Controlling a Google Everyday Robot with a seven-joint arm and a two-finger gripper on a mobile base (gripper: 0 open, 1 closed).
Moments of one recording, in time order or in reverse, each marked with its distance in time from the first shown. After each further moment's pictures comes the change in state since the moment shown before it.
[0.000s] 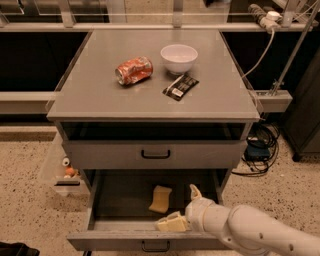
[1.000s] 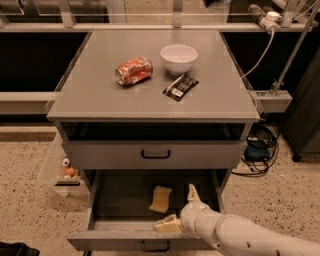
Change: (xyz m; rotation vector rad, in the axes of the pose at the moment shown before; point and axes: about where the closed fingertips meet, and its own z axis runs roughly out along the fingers) arm 0.015 -0.007 0.019 0.138 0.024 -0.149
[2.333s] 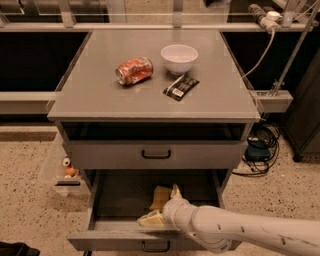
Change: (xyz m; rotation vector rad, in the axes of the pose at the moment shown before) arm 0.007 0.020 0.080 -0.045 0.015 0.055
